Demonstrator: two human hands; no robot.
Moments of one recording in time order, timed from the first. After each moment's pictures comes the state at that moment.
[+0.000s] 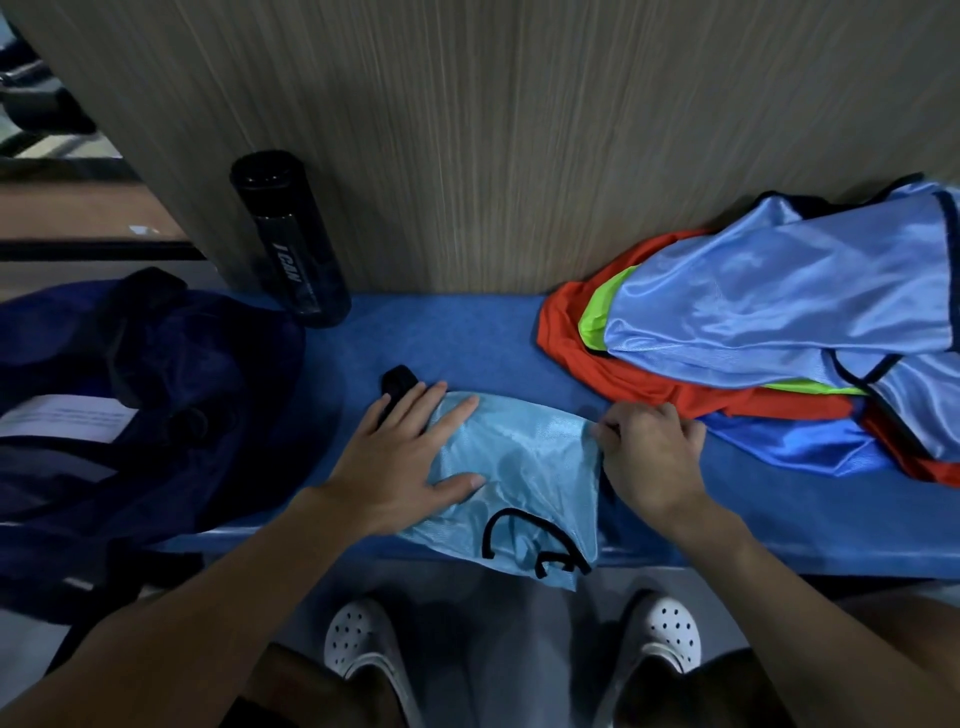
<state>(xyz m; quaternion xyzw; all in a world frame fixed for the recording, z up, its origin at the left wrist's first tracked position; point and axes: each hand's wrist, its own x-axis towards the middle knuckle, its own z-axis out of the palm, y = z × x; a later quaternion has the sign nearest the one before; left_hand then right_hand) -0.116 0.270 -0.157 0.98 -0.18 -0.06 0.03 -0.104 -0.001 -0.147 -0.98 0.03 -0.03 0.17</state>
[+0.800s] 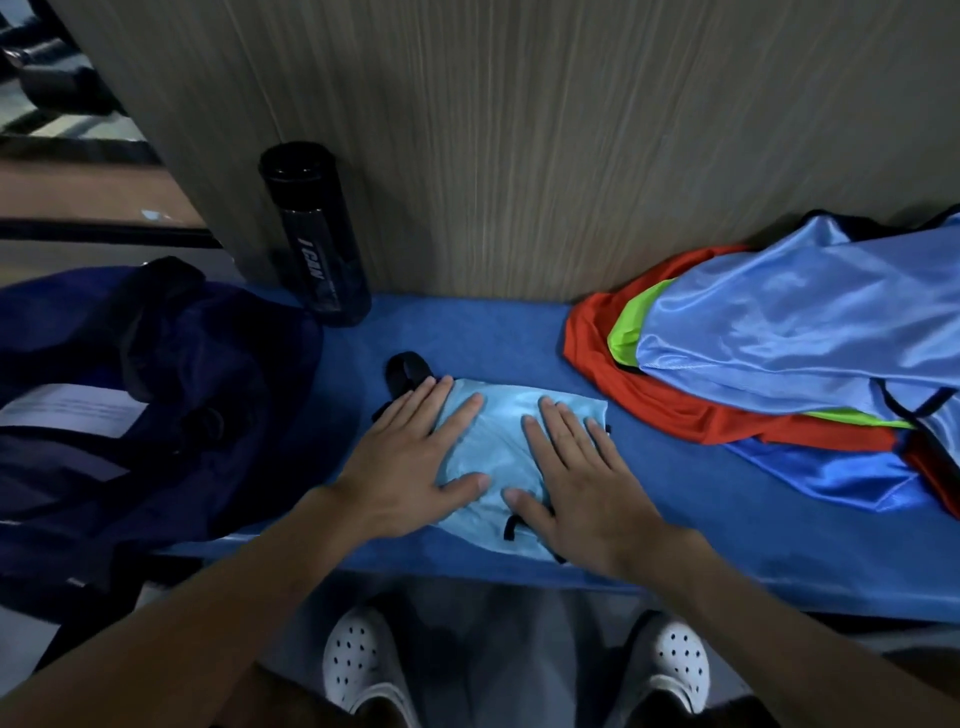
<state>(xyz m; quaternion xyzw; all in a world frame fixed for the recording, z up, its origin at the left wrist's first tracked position) -0.102 0.286 -0.168 0.98 -0.17 -0.04 0.06 -0.112 0.053 -0.170 -0.97 -0.24 0.05 0.05</state>
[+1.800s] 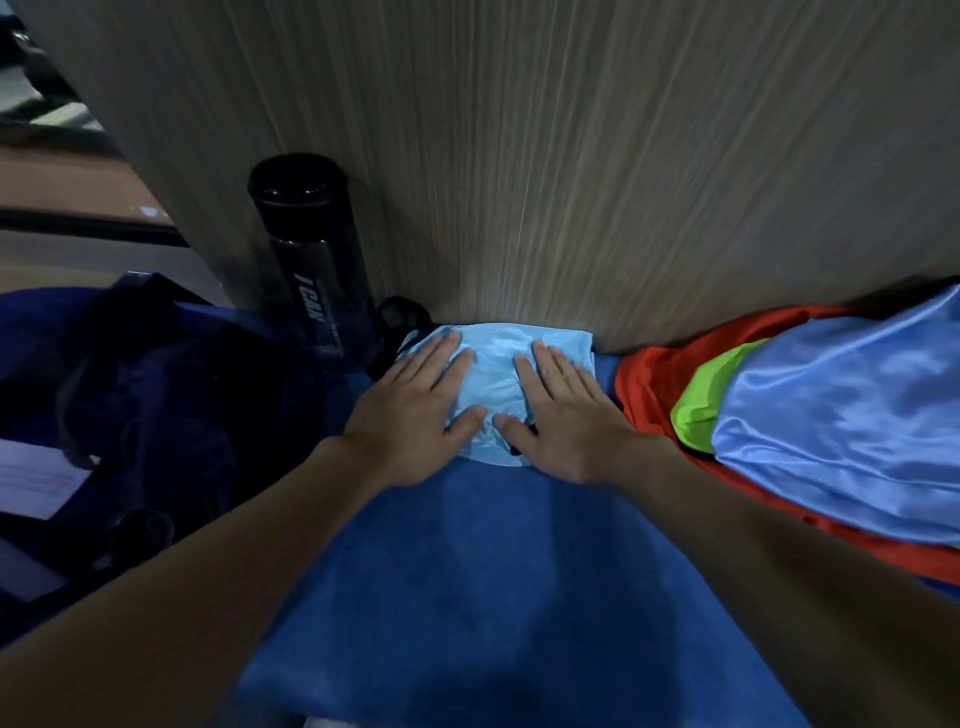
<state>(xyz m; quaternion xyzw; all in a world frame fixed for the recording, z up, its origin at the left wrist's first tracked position) 0.027 0.317 -0.174 0.99 -0.13 0.01 0.08 0.053 0.110 -0.162 -0.97 -0.22 0.11 0.05</state>
